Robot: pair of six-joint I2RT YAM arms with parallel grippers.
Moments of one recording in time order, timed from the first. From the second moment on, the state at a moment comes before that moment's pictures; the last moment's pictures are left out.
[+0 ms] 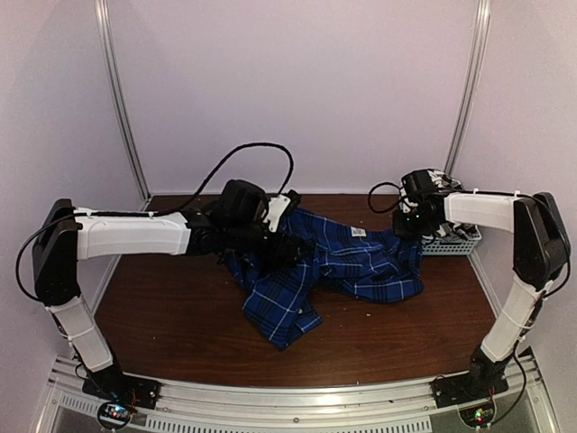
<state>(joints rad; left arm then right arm) -0.87 1.74 1.25 -0.08 0.18 -0.17 0.28 1.74 1.21 -0.38 0.18 0.29</state>
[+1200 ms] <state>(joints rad) -0.94 2.04 1.54 -0.16 0.10 -0.02 0.08 1.33 1.39 -0.59 0.03 0.23</state>
